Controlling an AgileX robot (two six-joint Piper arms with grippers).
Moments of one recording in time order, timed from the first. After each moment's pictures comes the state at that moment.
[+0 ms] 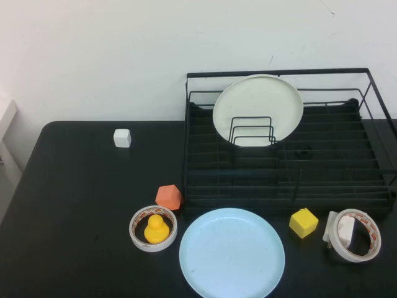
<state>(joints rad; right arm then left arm) 0.01 -0.01 0.02 -0.09 0.39 0.13 -0.08 -0.01 0.02 -0.10 0.35 -0.13</state>
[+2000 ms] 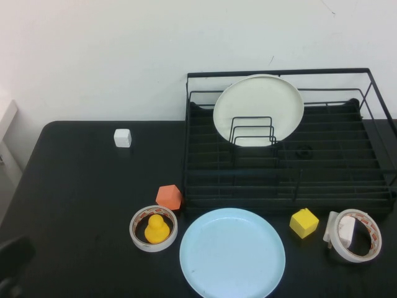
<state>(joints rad) 0.01 -0.01 0.03 0.63 0.40 -0.06 -0.08 0.35 -0.41 -0.60 0.51 0.00</state>
